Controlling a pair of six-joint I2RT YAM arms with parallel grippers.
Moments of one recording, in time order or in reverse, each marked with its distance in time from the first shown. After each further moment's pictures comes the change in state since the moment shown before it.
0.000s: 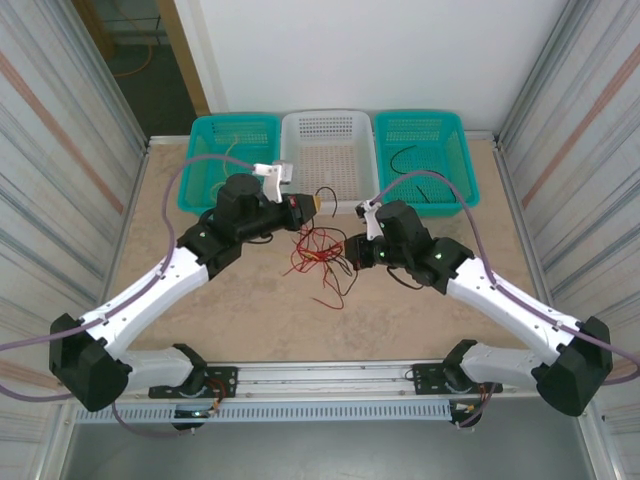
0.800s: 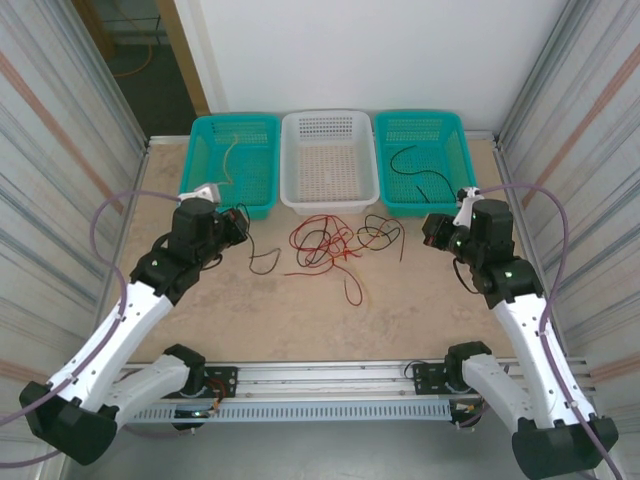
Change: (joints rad) left arm 0.192 -0.290 -0.166 -0.313 -0.335 -0.062; right arm -0.529 -0.304 -0.077 -0.102 -0.100 0.042
